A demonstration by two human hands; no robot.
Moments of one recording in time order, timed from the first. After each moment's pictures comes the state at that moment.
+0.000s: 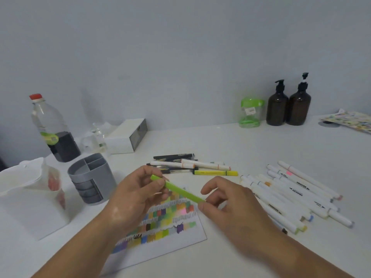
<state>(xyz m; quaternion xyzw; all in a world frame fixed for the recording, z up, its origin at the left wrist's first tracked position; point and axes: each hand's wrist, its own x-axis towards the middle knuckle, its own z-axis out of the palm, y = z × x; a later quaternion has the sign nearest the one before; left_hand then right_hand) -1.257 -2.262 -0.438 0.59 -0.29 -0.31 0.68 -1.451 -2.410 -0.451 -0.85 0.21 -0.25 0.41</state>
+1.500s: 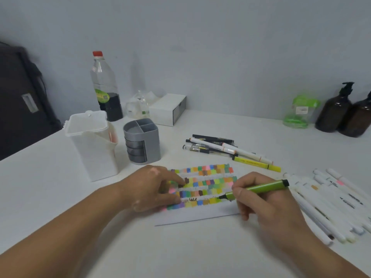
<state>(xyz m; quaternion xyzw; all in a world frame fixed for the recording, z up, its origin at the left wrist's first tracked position) -1.222 -2.182 -0.451 0.84 -0.53 -0.08 0.11 -1.436 -2.372 -0.447 -0.74 0.10 -0.26 0.61</state>
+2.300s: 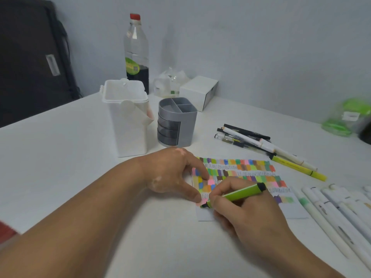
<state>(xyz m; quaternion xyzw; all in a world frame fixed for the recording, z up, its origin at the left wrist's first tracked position) -1.195 -2.164 -0.456 0.82 -0.52 -0.14 0.19 -1.376 -2.301 -0.463 -0.84 0.11 -0.11 0.52</state>
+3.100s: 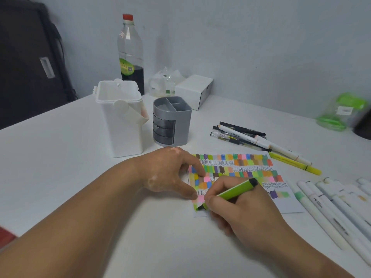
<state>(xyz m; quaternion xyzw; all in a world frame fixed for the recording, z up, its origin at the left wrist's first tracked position) -1.202 -2.164 -0.451 0.83 -0.50 -0.16 0.20 -1.378 -2.302 -0.463 -0.84 0.11 -0.09 0.52</state>
